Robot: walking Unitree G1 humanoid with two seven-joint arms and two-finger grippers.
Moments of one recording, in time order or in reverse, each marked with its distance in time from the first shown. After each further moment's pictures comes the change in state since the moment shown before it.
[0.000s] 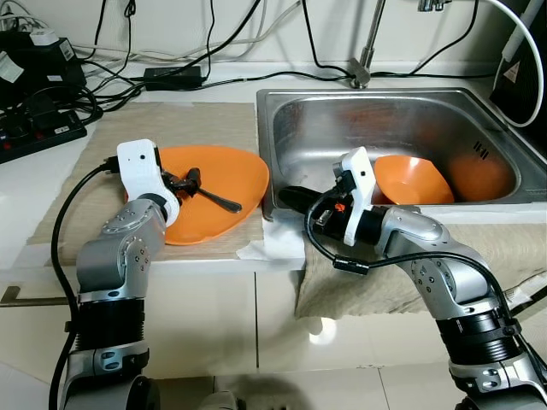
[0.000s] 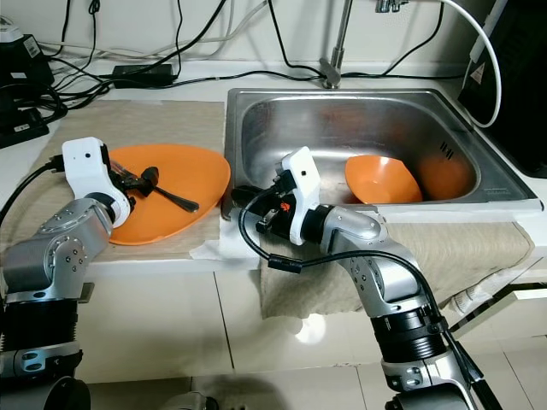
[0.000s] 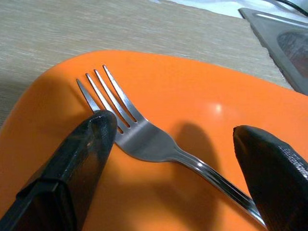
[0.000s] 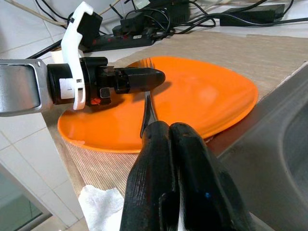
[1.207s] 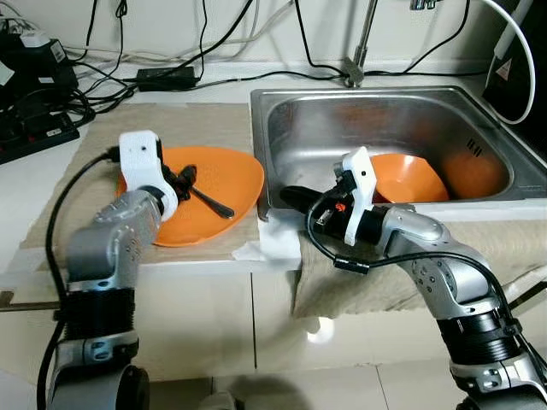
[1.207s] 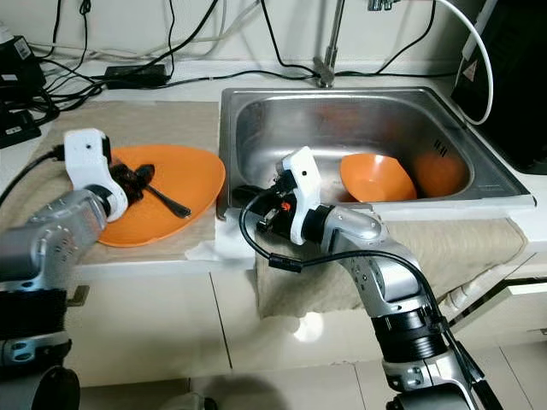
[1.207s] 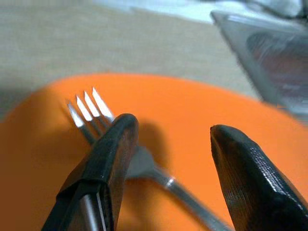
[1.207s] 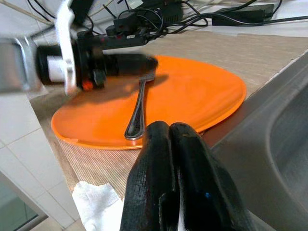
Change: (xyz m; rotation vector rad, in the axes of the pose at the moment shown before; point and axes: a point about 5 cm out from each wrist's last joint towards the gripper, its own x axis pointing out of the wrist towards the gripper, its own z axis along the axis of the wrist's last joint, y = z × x) left arm -0.007 -0.002 0.031 0.016 0.008 -0.071; right arm -0.001 -0.001 0.000 -0.002 0.003 -0.010
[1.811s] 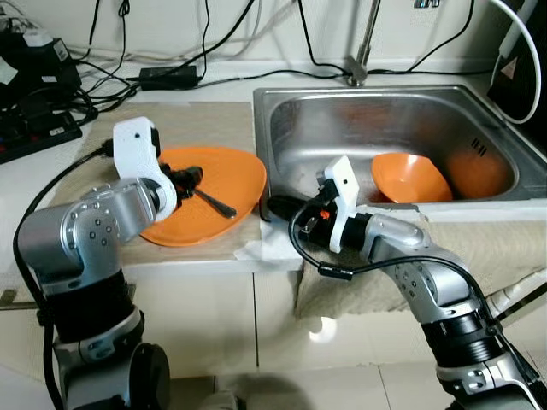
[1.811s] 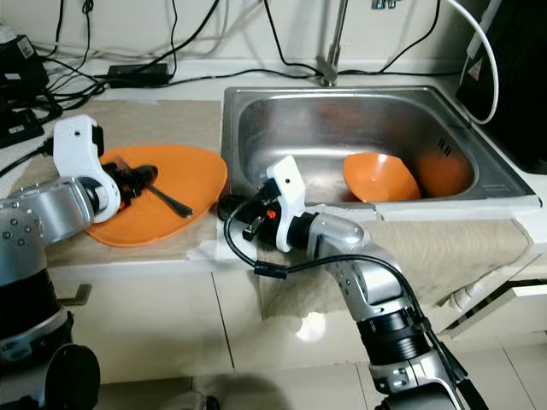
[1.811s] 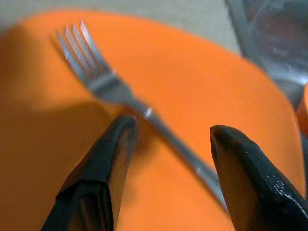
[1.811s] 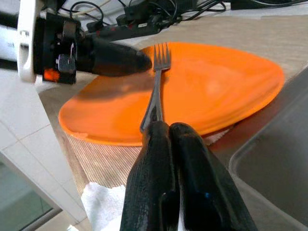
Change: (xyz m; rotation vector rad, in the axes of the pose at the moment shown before) left arm -0.034 -0.014 0.000 -0.103 0.243 -0.013; right arm 0.017 0.009 -0.013 0.031 0.024 0.035
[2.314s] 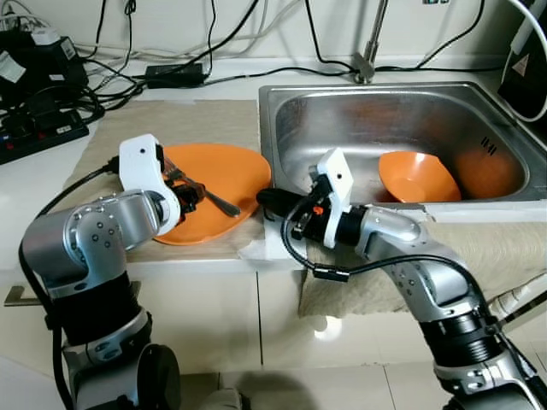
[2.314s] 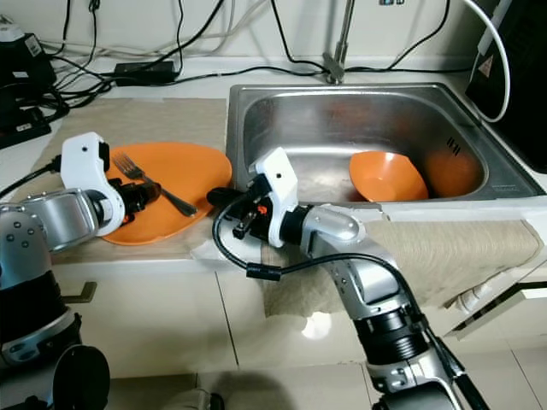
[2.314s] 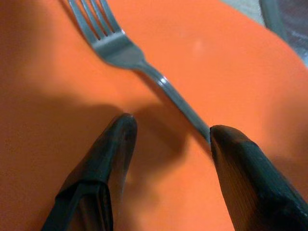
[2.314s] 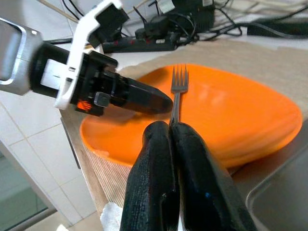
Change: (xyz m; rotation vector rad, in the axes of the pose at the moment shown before) left arm 0.008 -0.004 -0.005 -0.055 0.067 0.010; right arm -0.002 0.013 0.023 -0.106 -0.038 0.047
